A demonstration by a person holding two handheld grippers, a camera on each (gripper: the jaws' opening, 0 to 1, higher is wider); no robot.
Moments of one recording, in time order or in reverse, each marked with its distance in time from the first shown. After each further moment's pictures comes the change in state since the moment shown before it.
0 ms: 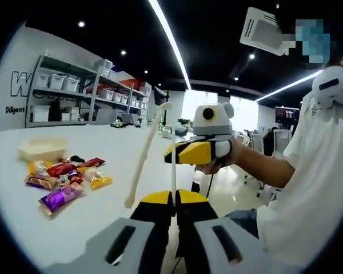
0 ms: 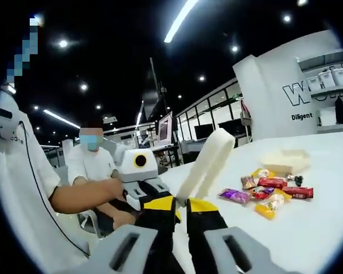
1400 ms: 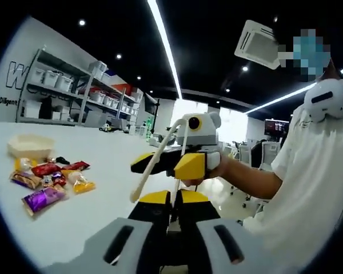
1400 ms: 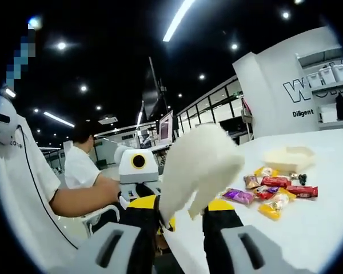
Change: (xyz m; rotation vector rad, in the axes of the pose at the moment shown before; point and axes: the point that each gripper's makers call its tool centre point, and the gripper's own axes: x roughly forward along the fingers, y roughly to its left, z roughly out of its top) left arm 0.008 -0.029 0.014 -0.105 -0.093 -0.166; right arm 0.009 0.008 0.006 0.064 -0.011 0.046
